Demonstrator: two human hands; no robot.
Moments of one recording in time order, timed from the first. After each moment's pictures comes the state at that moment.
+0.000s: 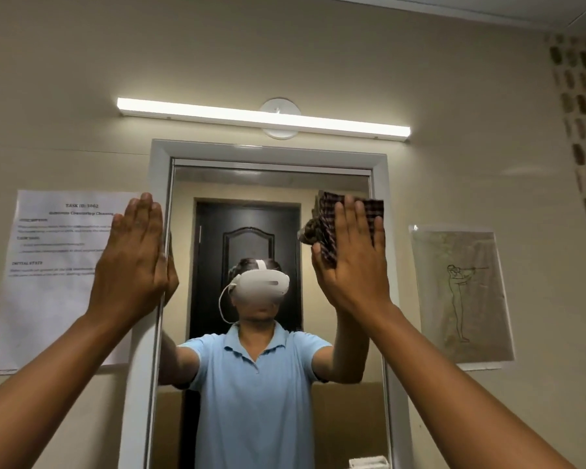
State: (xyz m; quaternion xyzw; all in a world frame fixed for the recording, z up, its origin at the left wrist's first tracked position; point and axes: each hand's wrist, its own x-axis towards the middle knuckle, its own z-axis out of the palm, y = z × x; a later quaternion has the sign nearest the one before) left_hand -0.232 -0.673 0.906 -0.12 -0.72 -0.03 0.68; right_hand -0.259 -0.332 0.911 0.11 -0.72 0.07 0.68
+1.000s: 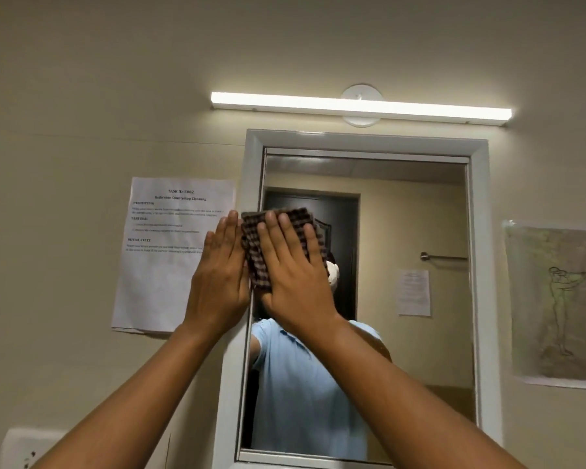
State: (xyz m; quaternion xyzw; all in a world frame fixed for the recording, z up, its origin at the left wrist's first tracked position) left_hand -0.221 -0.687 0.858 -0.16 -0.73 -0.10 0.65; right_hand -0.244 -0.537 0.874 0.26 -0.71 -0.07 0.65
